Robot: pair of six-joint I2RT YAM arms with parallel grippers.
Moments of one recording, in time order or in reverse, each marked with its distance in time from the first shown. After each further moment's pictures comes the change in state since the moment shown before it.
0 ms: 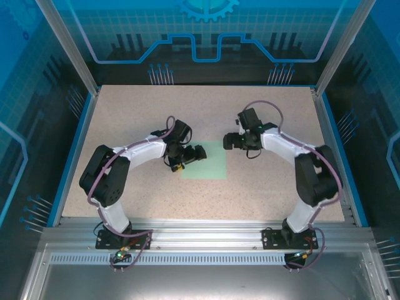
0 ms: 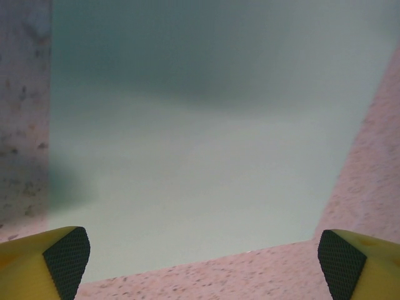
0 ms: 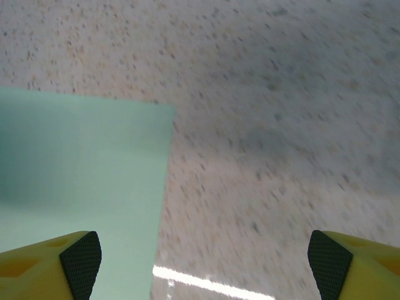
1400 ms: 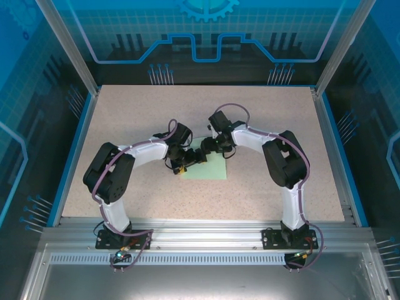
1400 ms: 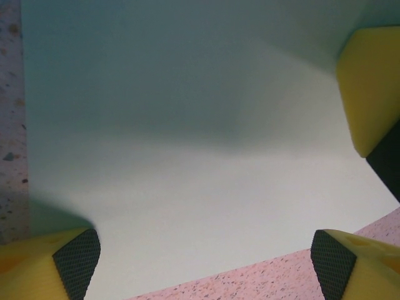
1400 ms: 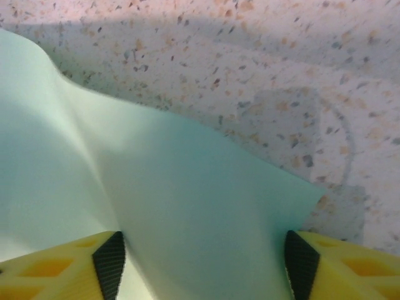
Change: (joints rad) left arm 0.002 0.046 -0.017 0.059 0.033 0.008; right arm 0.171 0.282 0.219 -0.016 -0.085 0.021
